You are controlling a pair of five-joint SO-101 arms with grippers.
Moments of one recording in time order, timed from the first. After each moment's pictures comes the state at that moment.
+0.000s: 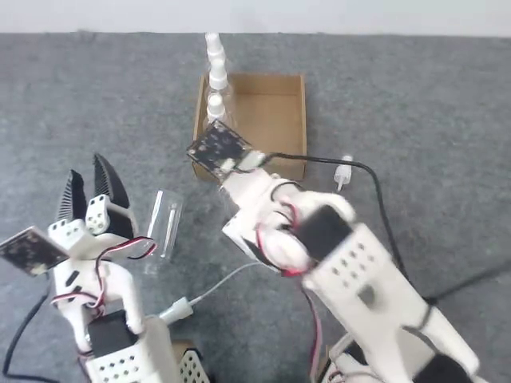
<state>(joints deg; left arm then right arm) -24.7 -103.5 88.7 33.1 26.6 -46.7 -33.3 19.9 75.3 7.6</state>
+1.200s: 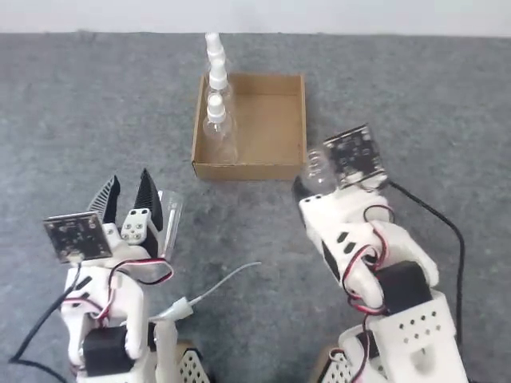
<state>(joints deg) -12.7 -103.5 74.9 56.4 8.0 -22.7 -63.2 47.7 57.0 0.9</state>
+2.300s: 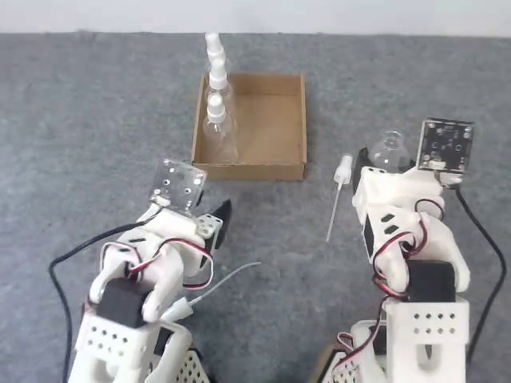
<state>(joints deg) 12.6 -73.1 63.3 64.1 0.2 -3.5 -63.2 47.7 52.9 -10.2</state>
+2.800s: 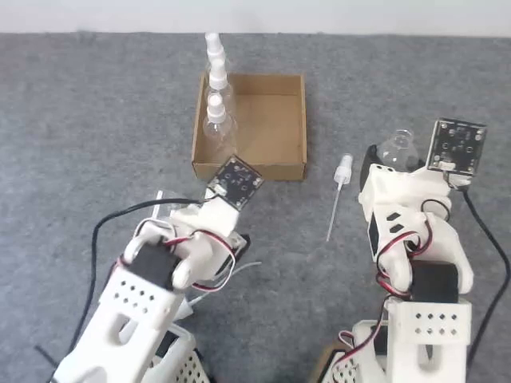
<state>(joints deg) 20.3 -53.2 58.2 70.9 -8.5 -1.8 -63.2 47.7 52.0 -10.6</state>
